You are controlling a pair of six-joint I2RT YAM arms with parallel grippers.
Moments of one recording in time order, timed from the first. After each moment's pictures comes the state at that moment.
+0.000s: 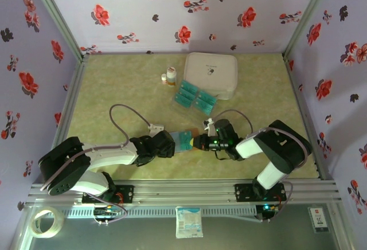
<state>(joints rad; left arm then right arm) -1.03 1.39 0.55 -0.28 -0.39 -0.80 0.66 1.62 0.33 0.65 -0.58 0.82</state>
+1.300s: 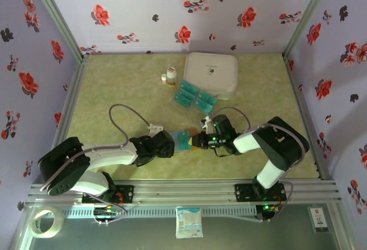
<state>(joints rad) -1.03 1.38 0.55 -0.29 -0.40 -0.80 0.64 1.65 0.41 0.52 -0.66 0.79</state>
